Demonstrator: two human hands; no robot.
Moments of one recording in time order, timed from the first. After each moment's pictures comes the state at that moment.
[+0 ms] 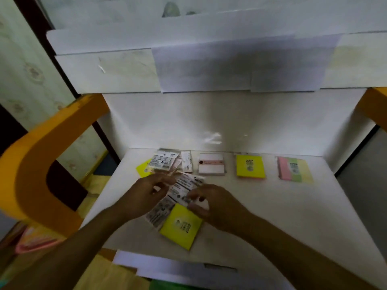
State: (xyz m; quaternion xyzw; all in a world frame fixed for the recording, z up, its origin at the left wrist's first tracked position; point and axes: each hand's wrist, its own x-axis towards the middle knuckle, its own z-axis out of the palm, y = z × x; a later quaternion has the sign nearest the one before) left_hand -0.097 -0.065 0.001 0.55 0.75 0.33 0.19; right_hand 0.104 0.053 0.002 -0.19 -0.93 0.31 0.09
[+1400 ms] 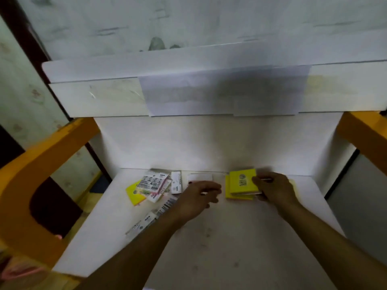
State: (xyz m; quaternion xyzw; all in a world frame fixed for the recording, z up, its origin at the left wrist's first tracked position) left_hand 0.002 0.053 0.010 0.42 0.69 0.44 0.40; right_hand 0.172 0.204 -0.010 -0.53 -0.60 0.52 0.31
